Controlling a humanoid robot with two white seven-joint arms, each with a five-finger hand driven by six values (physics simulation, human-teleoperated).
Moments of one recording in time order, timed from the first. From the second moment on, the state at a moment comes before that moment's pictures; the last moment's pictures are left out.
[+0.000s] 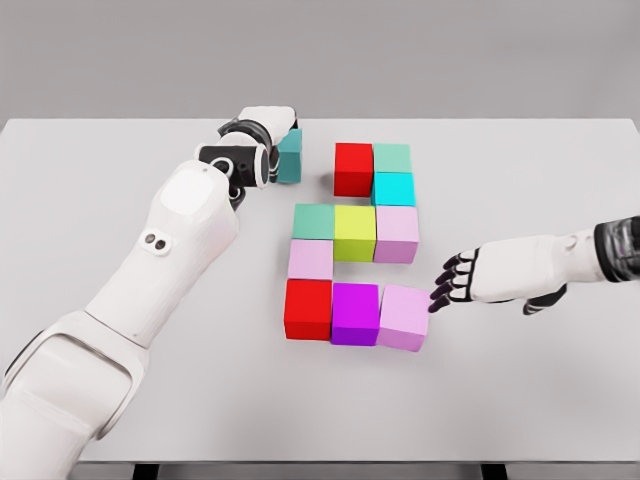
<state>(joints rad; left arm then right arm) -0.86 0.00 -0.61 -1.03 -1.03 0.45 -0.61 -0.98 -1.11 1.21 -1.76 0.24 -0.61 0.61</state>
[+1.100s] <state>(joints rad) -0.87 0.00 -0.61 -1.03 -1.05 0.31 -0.61 -0.88 -1.42 0.96 -1.54 -0.33 -0.61 0.61</state>
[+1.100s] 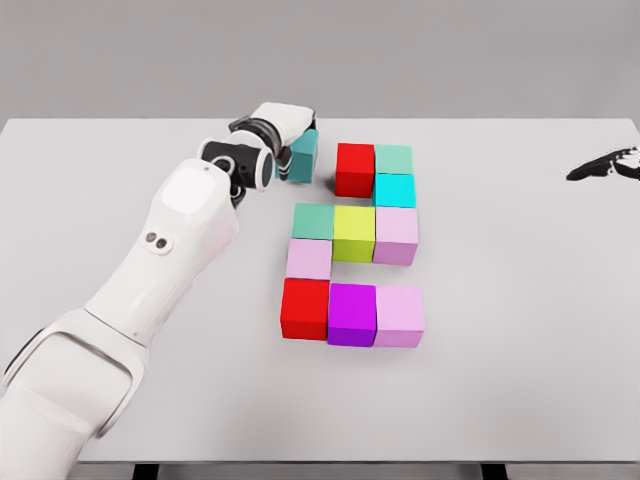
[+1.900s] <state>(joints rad) -0.88 0.00 -0.62 -1.04 -1.03 0.34 -0.59 -0.88 -1.40 0.92 -1.57 -0.36 -0.61 0.61</state>
